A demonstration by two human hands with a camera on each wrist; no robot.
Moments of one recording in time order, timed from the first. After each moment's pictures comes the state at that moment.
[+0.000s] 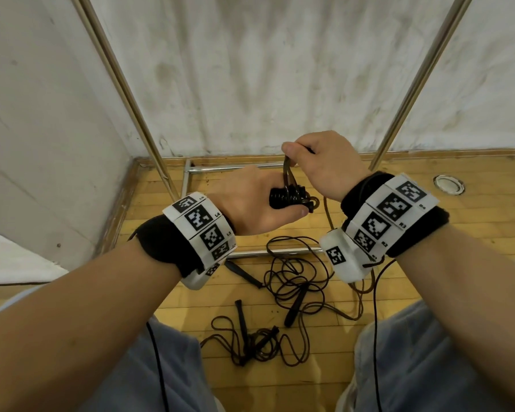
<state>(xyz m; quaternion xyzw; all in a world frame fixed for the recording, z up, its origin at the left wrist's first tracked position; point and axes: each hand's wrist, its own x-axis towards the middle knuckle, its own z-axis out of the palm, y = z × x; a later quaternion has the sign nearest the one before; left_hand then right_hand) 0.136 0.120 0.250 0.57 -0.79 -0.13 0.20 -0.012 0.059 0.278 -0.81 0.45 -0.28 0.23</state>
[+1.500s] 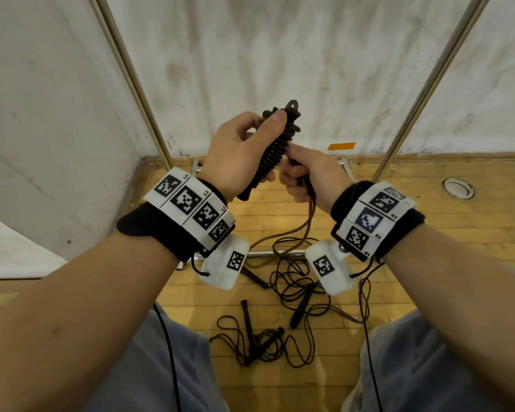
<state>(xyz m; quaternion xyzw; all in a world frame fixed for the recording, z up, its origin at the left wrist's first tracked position) 0.147 0.117 0.291 0.55 -0.52 -0.37 0.54 0.015 0.067 0.261 -0.58 0.39 -0.28 0.66</state>
